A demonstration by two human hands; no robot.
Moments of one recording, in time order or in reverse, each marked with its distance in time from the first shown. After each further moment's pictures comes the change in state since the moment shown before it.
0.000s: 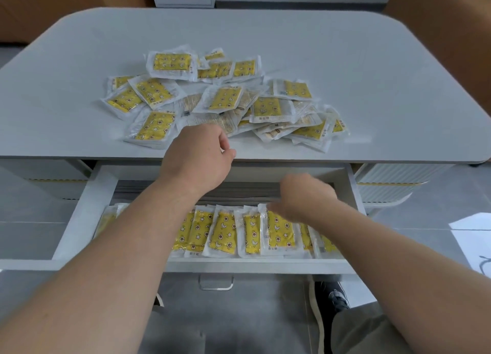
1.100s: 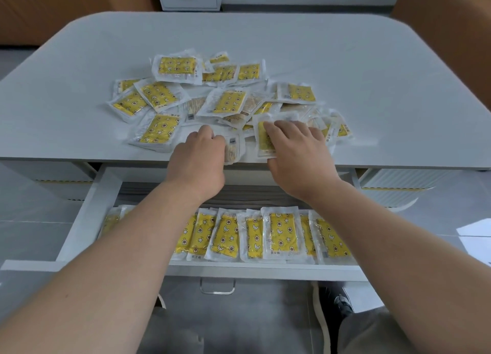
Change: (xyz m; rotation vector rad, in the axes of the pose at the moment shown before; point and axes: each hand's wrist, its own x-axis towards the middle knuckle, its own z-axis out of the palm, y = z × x) left_hand 0.013 -0.016 0.015 0.424 -0.041 0.162; right_hand 0.025 -0.004 -0.029 -0.048 0.715 -0.384
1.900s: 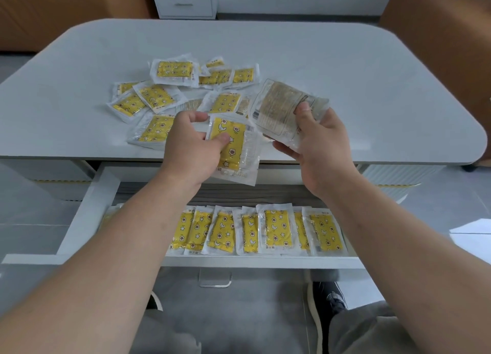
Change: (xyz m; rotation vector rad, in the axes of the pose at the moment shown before) left_hand -0.017 0.015 -0.028 -1.232 0.170 -0.441; right_hand -0.009 -0.011 -0.054 1.630 0.278 0.749
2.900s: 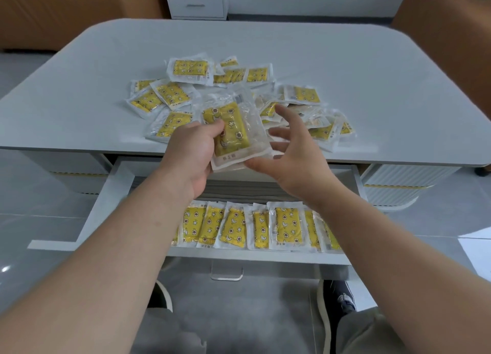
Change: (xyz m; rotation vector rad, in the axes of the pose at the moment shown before) left_hand -0.010 0.008 -0.021 -0.392 -0.083 -0.255; right_hand -0.034 0.018 0.019 -0.675 -0.327 -0.124
